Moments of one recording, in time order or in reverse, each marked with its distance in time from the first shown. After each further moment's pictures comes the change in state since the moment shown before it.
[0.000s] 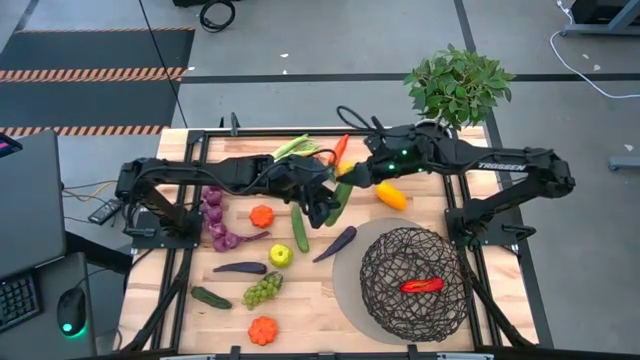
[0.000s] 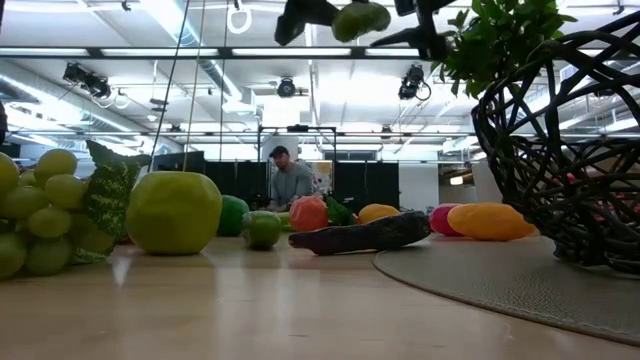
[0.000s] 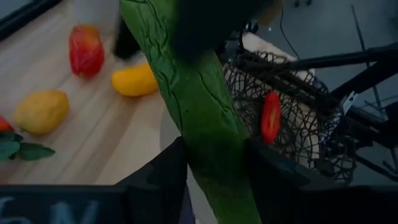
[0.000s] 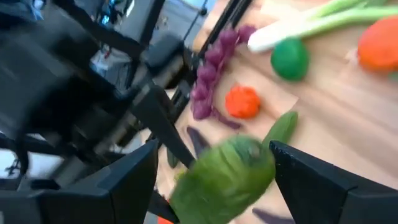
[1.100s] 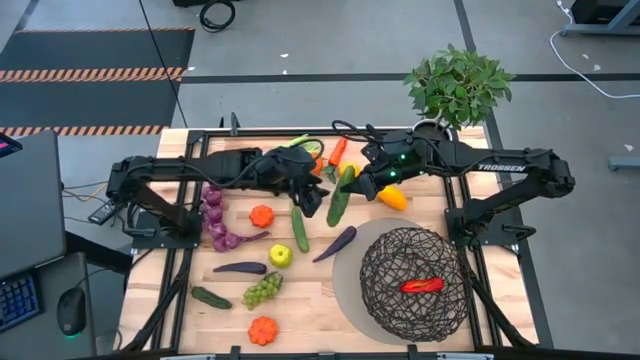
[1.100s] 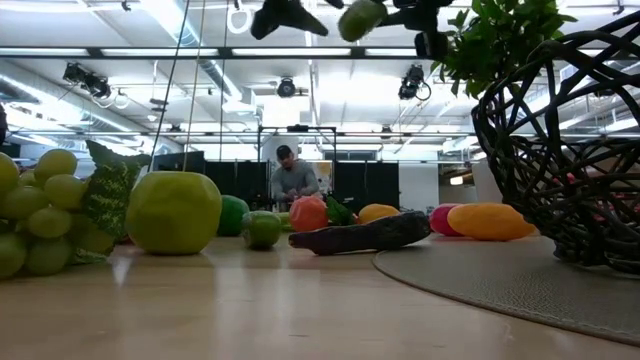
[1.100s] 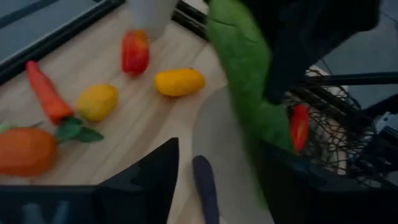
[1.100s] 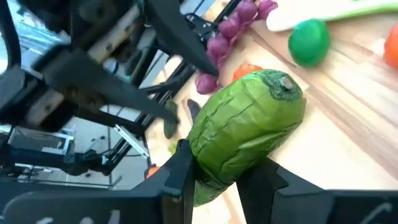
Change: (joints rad) left arm 0.018 -0.078 0.001 -0.133 -0.103 -0.044; right arm 0.012 -0.005 0.000 -0.048 -0.069 -0.142
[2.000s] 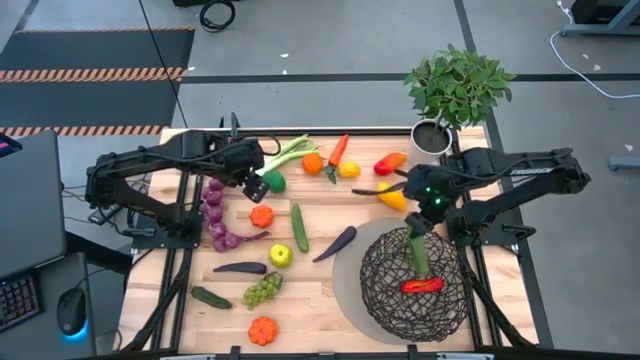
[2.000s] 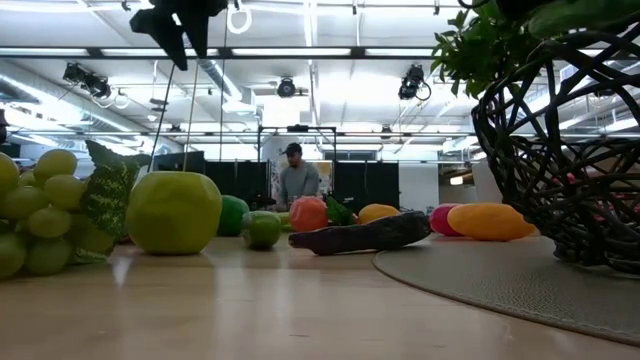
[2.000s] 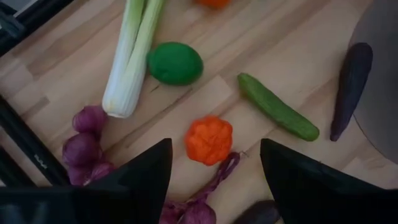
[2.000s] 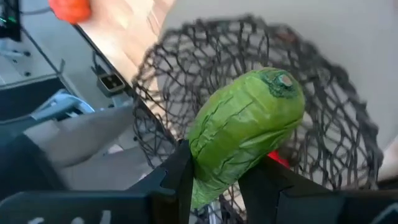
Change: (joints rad) left arm 0.110 -0.182 -0.002 -0.782 -0.061 -0.210; right arm 0.225 -0.168 0.000 -0.815 -0.197 0.220
